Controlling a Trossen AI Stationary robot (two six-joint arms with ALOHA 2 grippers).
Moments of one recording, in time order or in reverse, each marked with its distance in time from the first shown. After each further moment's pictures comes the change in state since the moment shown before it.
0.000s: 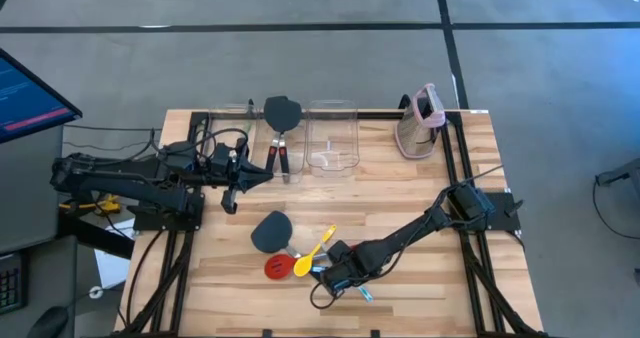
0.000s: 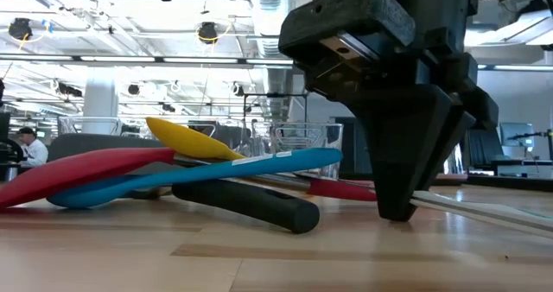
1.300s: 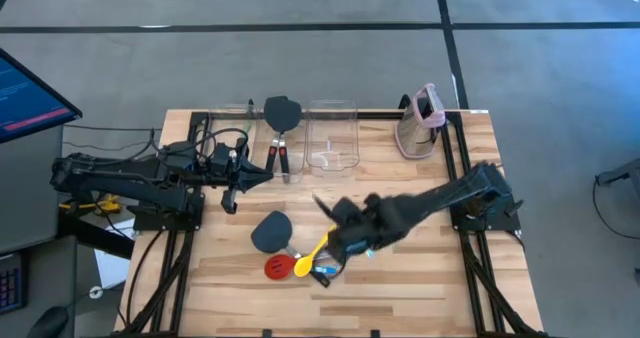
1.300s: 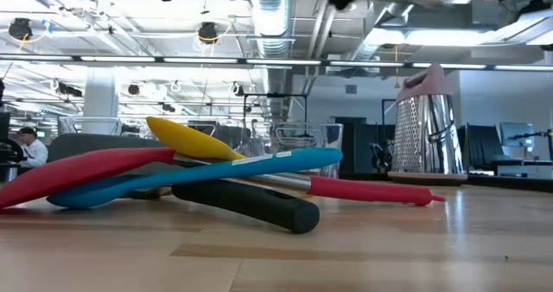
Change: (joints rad) left arm 0.001 0.000 0.000 0.002 0.000 0.000; right arm -0.090 -0.247 0.335 -0.457 0.304 -0.255
